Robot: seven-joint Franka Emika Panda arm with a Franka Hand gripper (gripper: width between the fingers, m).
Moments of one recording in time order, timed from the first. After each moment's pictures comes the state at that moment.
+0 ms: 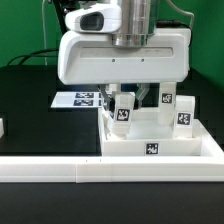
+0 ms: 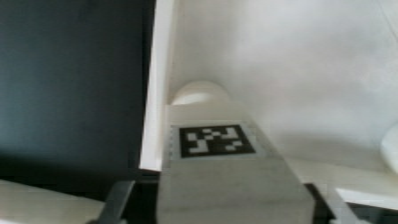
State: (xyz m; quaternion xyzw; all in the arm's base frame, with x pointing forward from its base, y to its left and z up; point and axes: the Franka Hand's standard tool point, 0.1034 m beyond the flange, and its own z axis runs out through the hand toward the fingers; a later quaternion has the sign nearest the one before) arm 0.576 0.016 0.075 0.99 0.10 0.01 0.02
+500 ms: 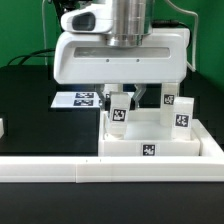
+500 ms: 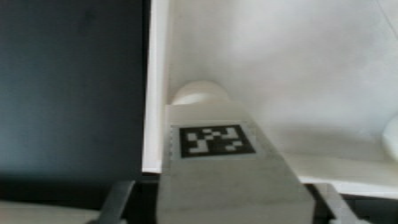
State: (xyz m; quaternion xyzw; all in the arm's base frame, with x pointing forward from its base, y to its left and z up) arm 0.577 0.007 0.075 1.00 -0.04 0.02 0.00
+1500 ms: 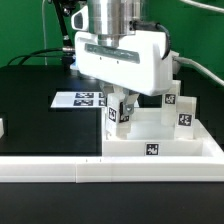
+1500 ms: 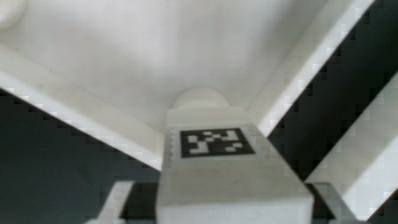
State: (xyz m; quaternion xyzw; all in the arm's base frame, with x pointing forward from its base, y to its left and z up) arm 0.578 0.009 0.074 0.85 -0.53 0.01 -0.02
